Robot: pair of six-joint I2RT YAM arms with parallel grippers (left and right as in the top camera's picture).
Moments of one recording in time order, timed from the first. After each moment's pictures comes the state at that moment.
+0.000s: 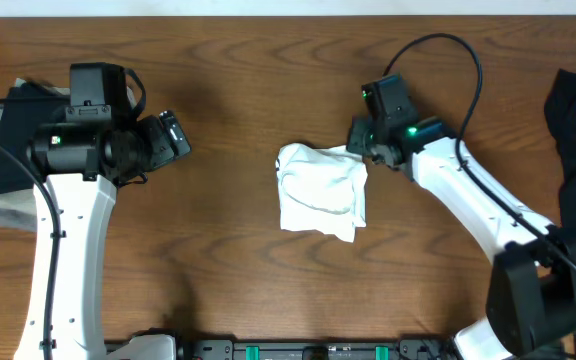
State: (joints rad) left arm 0.03 1.39 1.43 -1.18 0.04 -0.43; right arm 0.40 1.71 1.24 -0.56 -0.07 0.58
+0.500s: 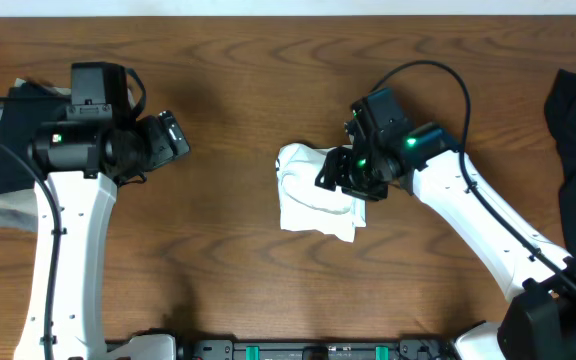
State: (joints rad) left arm 0.03 1.40 1.43 -1.18 0.02 -0.43; right arm 0.49 1.62 1.26 -0.88 -0.37 0.71
